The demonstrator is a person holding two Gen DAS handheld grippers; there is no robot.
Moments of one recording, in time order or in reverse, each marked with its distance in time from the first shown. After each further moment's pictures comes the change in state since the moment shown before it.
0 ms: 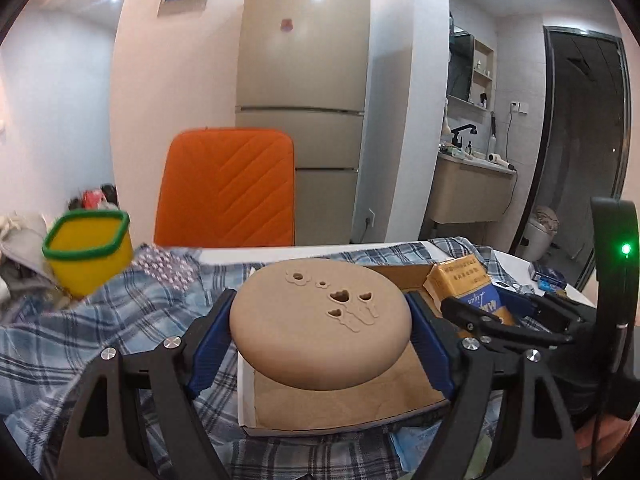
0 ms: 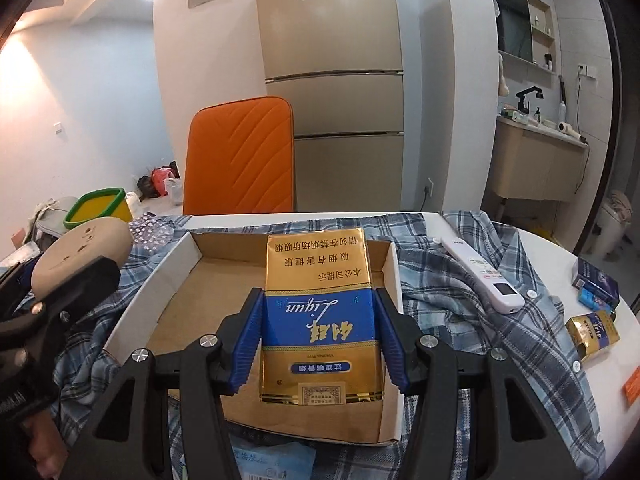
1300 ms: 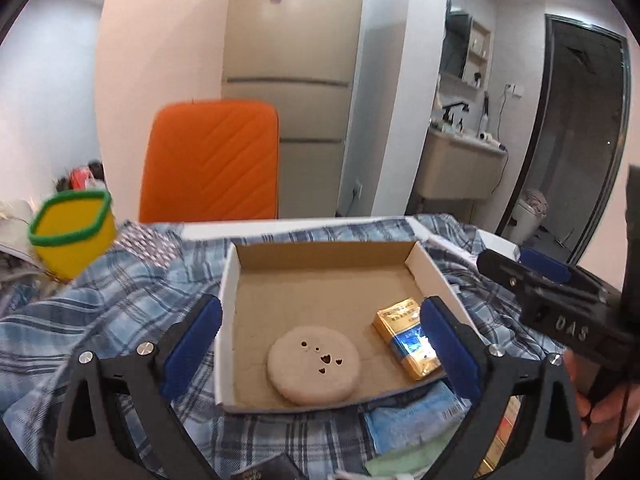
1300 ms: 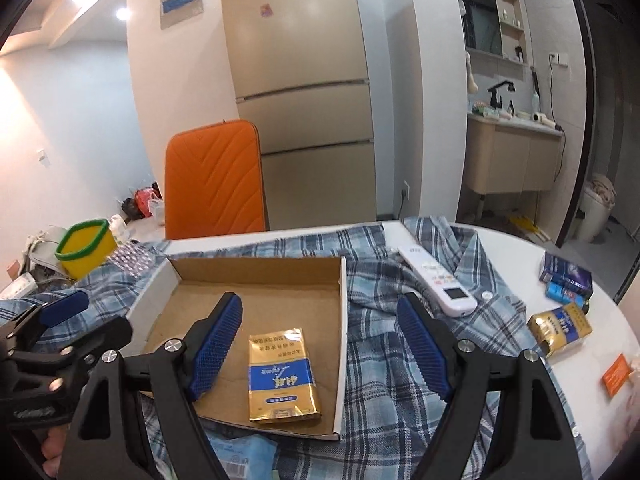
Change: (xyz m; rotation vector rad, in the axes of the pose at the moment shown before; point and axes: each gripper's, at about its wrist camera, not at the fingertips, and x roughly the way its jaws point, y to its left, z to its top) left arm -0.010 -0.008 0.007 0.010 0.092 -0.036; right arm -0.041 -0.032 0.012 0.084 -0.053 -0.056
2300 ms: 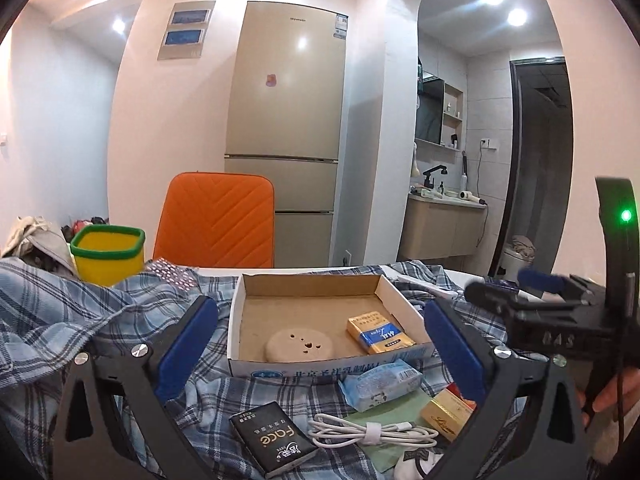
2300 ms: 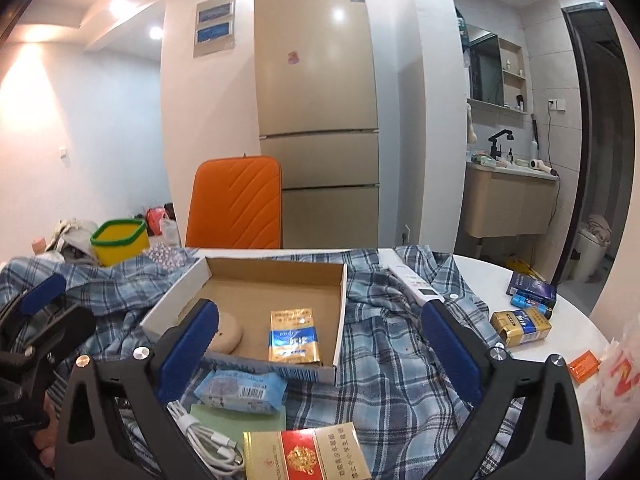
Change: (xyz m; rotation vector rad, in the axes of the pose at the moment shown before) left arm -0.090 -0.010 -0.060 0.006 -0.287 -0.031; right arm -0.098 0.008 -0.049 -0.088 -0.149 0.000
